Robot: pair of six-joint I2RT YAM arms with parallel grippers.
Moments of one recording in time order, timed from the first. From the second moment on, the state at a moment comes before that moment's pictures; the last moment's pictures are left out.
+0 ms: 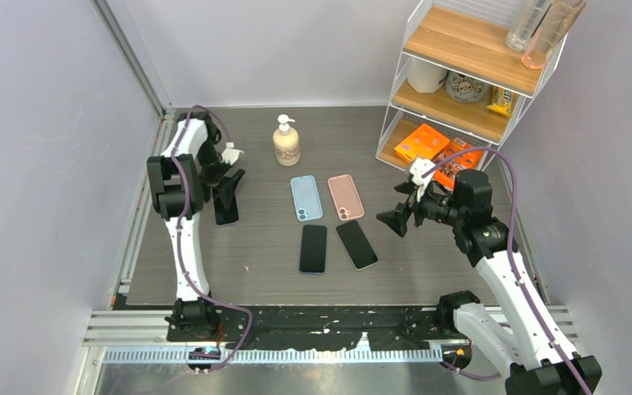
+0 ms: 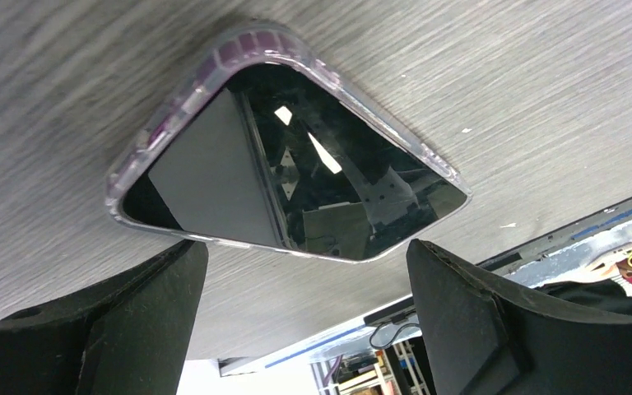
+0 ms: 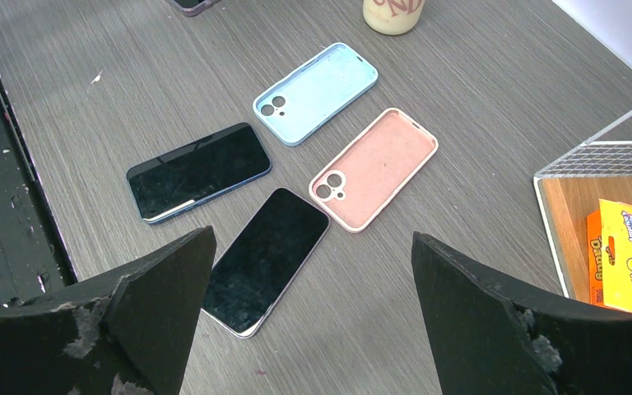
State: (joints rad) left arm 0.06 2.40 2.04 -1.49 0.19 0.58; right arm 0.19 0.80 0.74 -0.34 -0.74 -0.34
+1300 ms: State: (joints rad) left arm -0.22 2.23 1.75 -1.33 -0.11 0.66; right arm 0.19 0.80 0.74 -0.34 -0.74 -0.34
